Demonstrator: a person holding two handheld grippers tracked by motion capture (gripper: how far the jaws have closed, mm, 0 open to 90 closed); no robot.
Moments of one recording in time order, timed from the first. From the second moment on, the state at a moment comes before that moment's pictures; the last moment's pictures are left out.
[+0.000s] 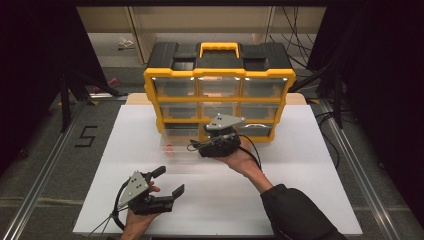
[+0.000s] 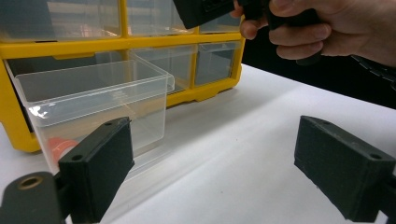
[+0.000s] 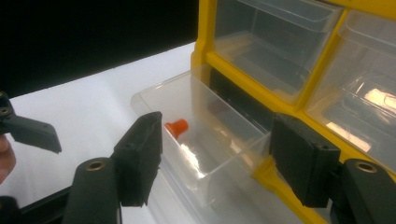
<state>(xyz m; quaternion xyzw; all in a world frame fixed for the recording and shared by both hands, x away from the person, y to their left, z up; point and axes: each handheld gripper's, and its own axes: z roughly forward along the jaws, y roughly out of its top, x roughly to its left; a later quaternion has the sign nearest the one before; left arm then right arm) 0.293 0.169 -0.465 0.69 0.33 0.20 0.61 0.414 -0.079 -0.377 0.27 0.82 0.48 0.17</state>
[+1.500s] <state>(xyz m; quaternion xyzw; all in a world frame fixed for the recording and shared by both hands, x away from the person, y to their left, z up) 0.292 0.169 -0.465 0.68 0.32 0.20 0.62 0.359 -0.131 -0.384 0.26 0.77 0.55 0.19</state>
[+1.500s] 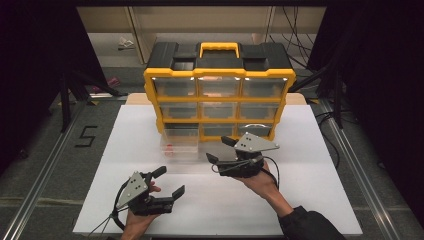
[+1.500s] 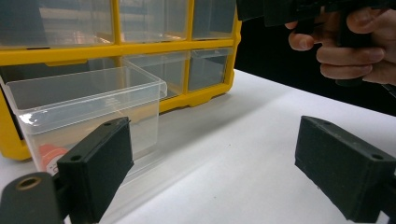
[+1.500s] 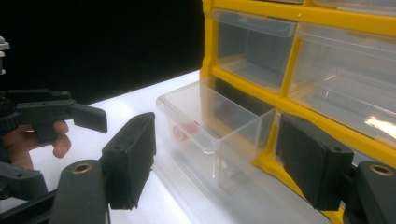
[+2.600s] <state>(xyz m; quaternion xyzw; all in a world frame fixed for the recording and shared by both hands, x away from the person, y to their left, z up) 0.292 0.169 -0.464 0.68 0.32 0.19 0.62 0.343 -0.157 -0.391 0.27 0.74 0.58 0.20</state>
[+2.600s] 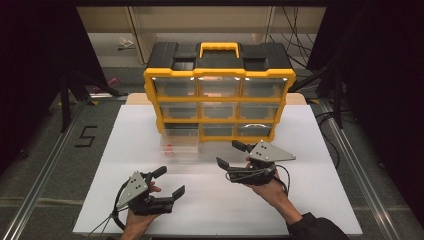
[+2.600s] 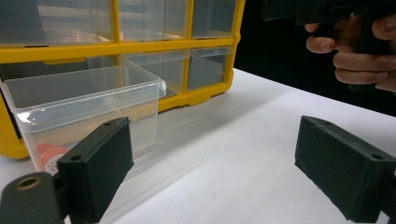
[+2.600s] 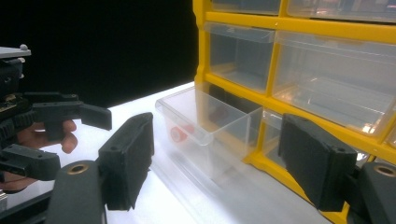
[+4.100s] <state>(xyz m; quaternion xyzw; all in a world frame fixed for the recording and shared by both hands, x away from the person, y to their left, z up) 0.292 0.169 -0.464 0.69 0.32 0.19 0.62 0.324 -0.193 -0.412 0.29 0.73 0.59 0.21</state>
